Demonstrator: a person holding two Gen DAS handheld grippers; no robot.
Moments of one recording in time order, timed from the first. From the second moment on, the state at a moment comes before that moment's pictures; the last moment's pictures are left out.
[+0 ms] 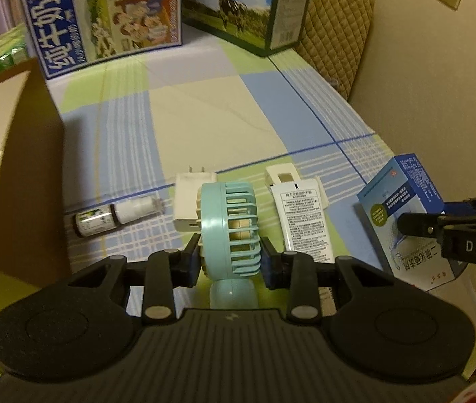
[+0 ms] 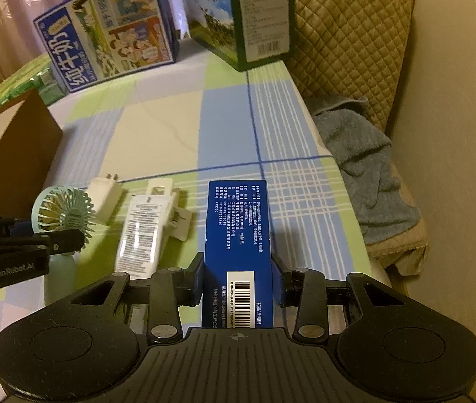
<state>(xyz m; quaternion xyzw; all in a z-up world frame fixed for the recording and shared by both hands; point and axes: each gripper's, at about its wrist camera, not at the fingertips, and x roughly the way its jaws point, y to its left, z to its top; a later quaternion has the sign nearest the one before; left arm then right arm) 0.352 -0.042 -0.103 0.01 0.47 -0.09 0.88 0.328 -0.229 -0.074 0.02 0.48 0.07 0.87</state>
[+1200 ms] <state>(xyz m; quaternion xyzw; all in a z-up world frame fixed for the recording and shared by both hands) 0.250 0.093 0.007 -0.06 0.36 0.01 0.93 0.287 -0.085 0.004 0.00 0.39 0.22 0.89</state>
